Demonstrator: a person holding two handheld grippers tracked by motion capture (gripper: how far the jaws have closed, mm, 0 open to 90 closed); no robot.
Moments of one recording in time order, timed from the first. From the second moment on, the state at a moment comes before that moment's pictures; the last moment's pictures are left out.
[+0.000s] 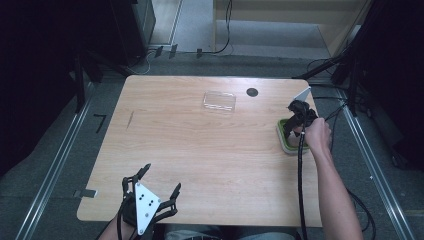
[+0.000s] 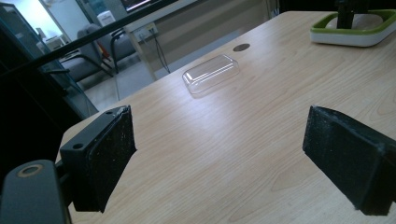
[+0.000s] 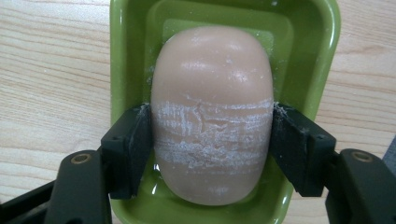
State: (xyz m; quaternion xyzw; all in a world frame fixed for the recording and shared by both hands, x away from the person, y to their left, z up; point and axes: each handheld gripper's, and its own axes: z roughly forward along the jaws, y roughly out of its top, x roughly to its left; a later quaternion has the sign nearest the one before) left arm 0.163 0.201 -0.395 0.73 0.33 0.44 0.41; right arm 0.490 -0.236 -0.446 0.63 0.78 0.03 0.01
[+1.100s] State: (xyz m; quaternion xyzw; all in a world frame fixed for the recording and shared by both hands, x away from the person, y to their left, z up) left arm 0.166 0.197 -0.395 0.73 0.33 0.43 0.41; right arm 0.430 -0.216 -0.411 0.58 0.81 0.06 0.03
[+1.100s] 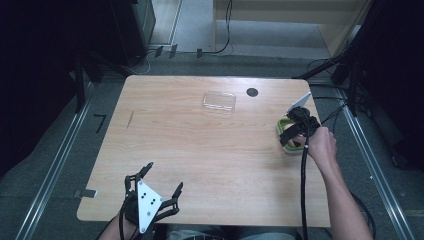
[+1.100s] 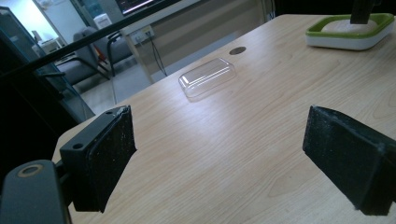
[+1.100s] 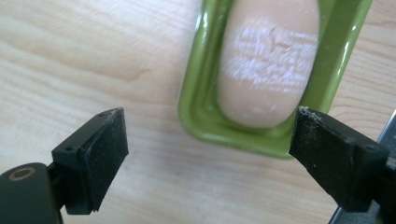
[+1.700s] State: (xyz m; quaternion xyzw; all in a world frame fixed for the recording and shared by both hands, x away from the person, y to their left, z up) left arm 0.168 0.195 -0.394 0.74 0.32 0.43 0.41; right arm 0.371 -0.209 -0.402 0.53 0.85 0.07 0.03
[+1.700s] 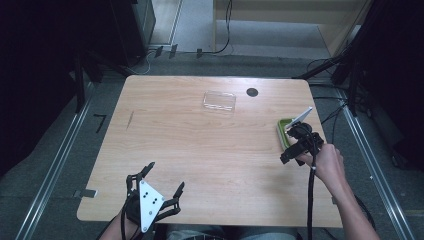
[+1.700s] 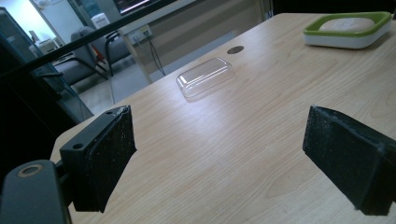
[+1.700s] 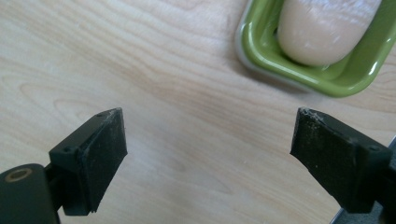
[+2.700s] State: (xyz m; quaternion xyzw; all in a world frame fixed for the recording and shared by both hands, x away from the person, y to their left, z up) left arm 0.168 0.194 -0.394 0.74 0.33 0.43 0.41; right arm 0.300 -0.200 -0.433 0.48 0.88 0.04 0.02
